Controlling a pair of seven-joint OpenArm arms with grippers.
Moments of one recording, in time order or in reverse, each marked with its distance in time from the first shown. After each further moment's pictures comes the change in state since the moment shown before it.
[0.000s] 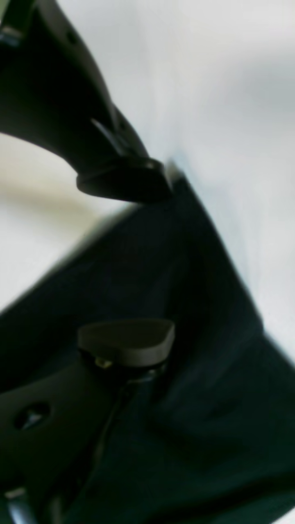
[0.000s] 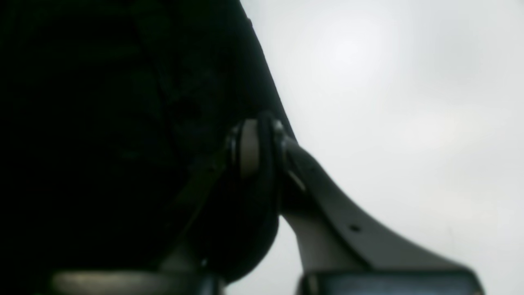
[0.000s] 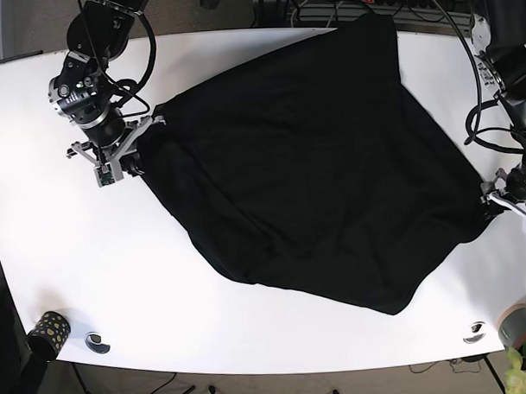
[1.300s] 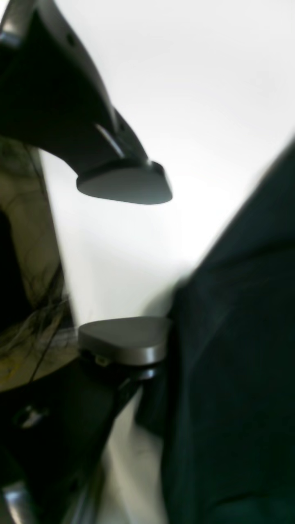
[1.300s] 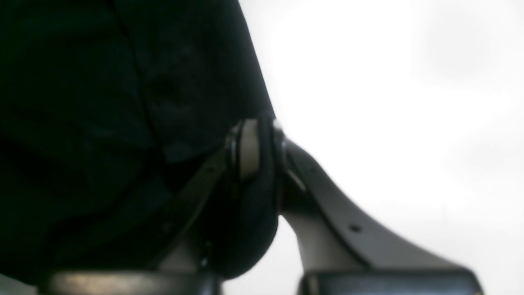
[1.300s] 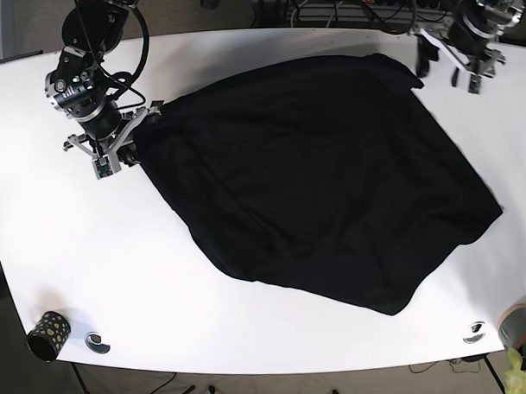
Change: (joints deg) left arm 61.0 23.7 -14.8 83.0 -13.2 -6.7 24.2; right arm -1.7 2.1 -0.5 -0.2 0.4 0.0 -0.3
